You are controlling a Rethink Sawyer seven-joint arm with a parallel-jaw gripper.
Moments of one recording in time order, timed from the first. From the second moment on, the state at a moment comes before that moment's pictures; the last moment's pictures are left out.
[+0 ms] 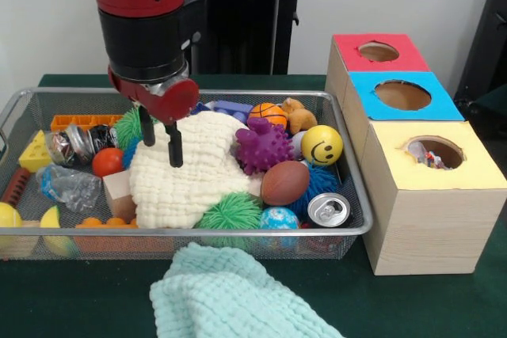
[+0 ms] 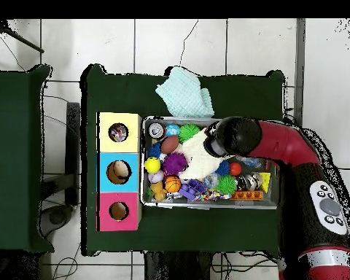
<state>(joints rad) -0.57 -0.56 0.25 1.40 -0.29 0.81 2.36</state>
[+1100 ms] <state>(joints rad) -0.65 -0.47 0.36 1.46 -0.43 0.80 2.30</state>
